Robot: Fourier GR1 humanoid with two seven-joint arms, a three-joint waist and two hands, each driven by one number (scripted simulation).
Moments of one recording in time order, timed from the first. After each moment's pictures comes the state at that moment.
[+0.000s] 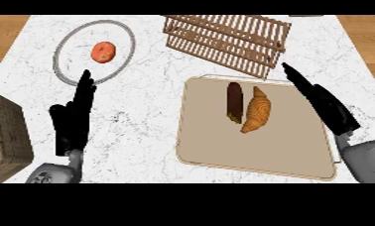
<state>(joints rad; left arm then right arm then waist) -0.09 0.28 -0.20 -1.50 0.09 0.44 0.13 -0.24 -0.57 0.30 -1.40 -0.10 0.07 0.02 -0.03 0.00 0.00</state>
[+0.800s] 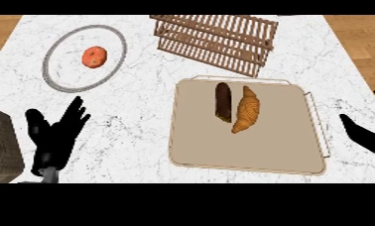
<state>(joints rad) 0.03 0.34 -0.11 -1.42 0.31 0.22 0.23 0.12 -0.65 0.05 -1.73 0.26 -0.58 0.45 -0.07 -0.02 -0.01</state>
